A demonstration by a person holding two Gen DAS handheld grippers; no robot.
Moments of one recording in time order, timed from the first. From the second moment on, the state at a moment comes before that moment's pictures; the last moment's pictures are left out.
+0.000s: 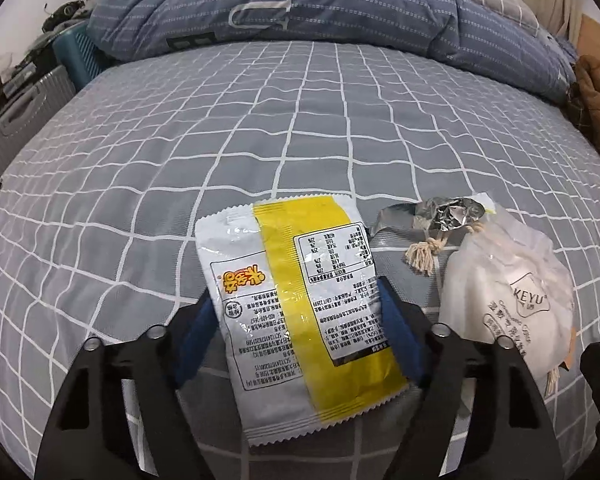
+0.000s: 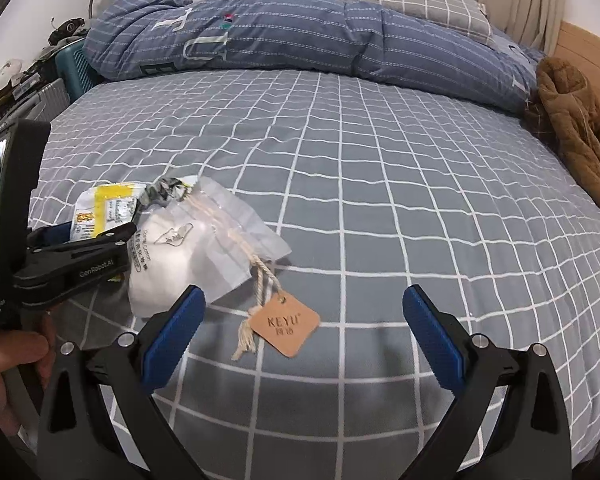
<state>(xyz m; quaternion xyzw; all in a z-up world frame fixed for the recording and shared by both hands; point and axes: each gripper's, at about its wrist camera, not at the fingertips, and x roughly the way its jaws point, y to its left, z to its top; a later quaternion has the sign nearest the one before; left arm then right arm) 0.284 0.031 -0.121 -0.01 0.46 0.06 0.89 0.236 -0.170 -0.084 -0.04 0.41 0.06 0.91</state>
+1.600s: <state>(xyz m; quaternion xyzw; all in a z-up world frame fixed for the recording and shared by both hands) 0.240 0.064 -0.083 -0.03 0.44 0.03 0.89 0.245 -0.133 -0.078 -0.04 0.40 0.11 0.91</state>
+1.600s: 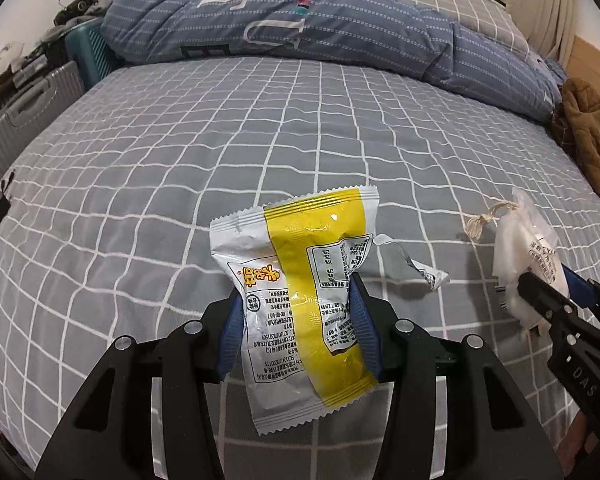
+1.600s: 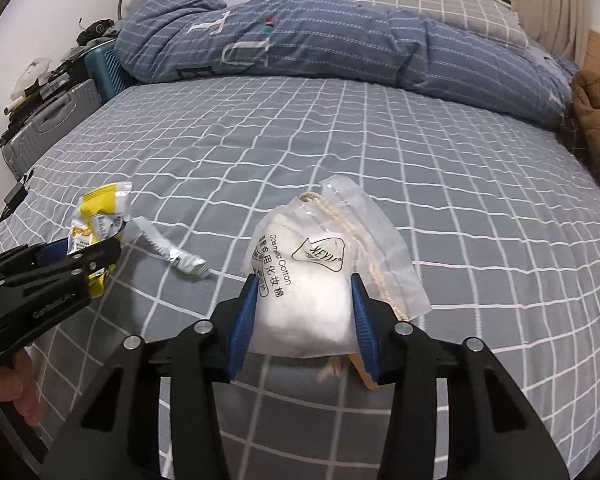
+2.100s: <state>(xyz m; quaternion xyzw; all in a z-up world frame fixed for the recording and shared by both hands) 0.203 0.044 -0.073 -0.04 0.44 0.02 0.90 0.210 -0.163 -0.061 -0.04 0.39 0.09 0.92</state>
